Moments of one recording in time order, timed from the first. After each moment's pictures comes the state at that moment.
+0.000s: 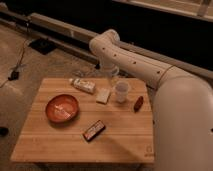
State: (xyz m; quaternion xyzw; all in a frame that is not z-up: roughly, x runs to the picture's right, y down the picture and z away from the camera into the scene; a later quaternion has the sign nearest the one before) arm 0.031 -0.037 0.783 -0.32 -0.03 -0.28 0.90
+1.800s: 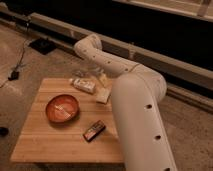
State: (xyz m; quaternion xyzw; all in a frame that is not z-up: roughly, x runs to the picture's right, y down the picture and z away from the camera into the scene) arm -0.048 -0.050 0.864 -0.30 -0.07 -0.40 0.86
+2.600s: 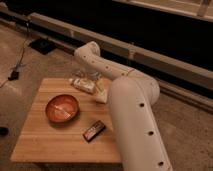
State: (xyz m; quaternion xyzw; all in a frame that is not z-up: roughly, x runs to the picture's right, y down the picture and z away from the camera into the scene) arm -0.061 -0.020 0.913 -0.31 -0.10 -0.40 0.86
